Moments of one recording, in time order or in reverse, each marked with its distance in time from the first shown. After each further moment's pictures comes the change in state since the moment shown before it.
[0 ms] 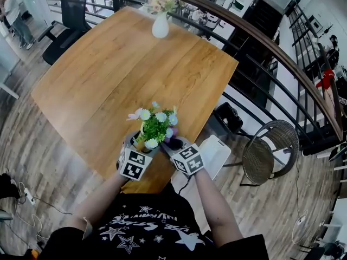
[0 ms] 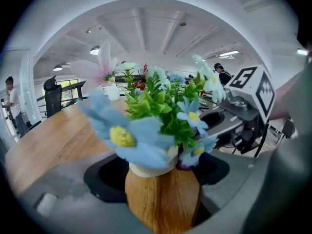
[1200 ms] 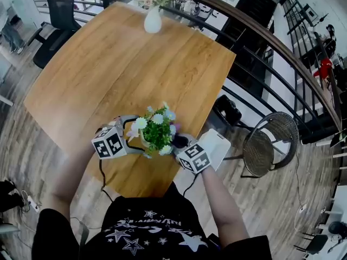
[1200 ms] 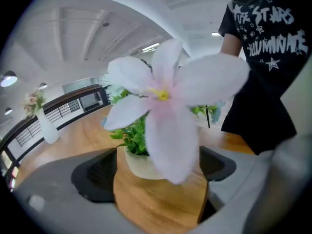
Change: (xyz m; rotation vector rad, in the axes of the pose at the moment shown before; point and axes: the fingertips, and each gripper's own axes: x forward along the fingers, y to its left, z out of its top) left arm -0.004 0.027 0.018 0.671 0.030 -0.596; right arm -0.001 -0.029 0.000 -0.016 0.043 -0.039
